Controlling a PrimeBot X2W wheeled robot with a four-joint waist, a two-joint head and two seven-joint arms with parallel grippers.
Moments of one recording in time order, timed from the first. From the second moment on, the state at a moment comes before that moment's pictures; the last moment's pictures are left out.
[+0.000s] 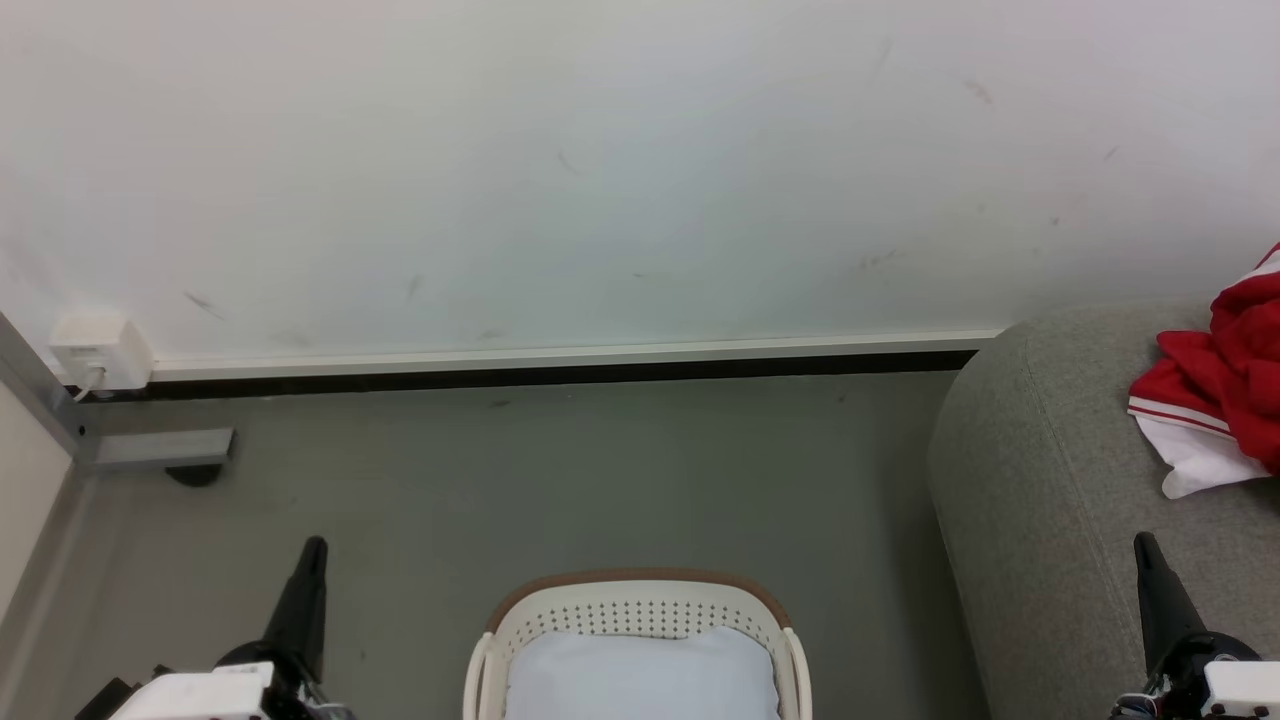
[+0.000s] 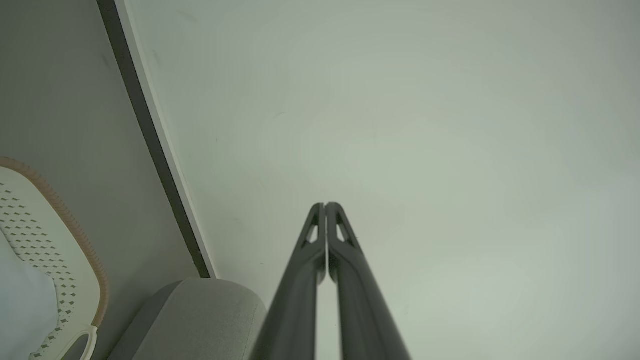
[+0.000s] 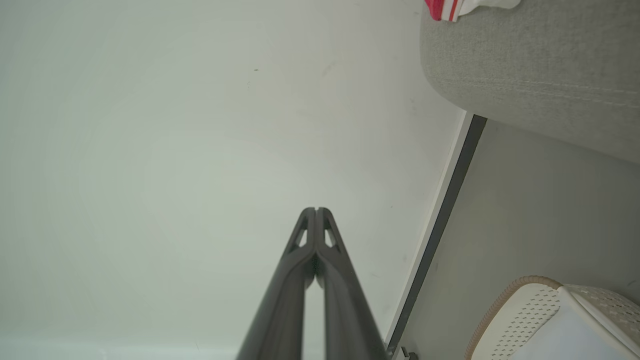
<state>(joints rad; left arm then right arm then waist) -0.10 0.05 0.11 0.25 -1.61 -0.13 0.11 -0.10 -0.05 -0.11 0.25 1.61 0.13 0.11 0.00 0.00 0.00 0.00</state>
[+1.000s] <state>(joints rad) -0.10 0.05 0.11 0.25 -1.61 -0.13 0.11 -0.10 -0.05 -0.11 0.25 1.61 0.13 0.11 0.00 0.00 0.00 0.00</state>
